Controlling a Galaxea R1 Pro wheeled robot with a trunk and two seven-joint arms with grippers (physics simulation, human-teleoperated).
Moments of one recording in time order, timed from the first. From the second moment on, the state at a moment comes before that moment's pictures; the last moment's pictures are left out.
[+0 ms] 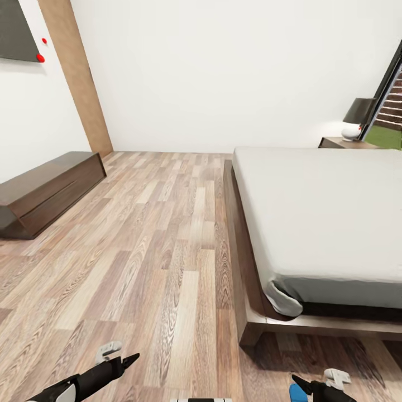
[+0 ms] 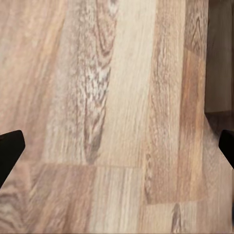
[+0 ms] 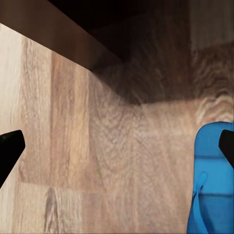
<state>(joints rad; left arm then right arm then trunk) -0.57 0.21 0.16 -0.03 0.23 -0.02 -0.75 -0.38 -0.30 -0.39 -0.23 -0.04 -0.02 0.80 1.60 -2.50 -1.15</state>
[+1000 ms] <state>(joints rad) -0.57 0.19 0.15 -0.02 0.23 -0.02 -0.67 -0.38 -0.30 -0.39 -0.23 -0.04 -0.02 0.79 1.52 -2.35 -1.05</state>
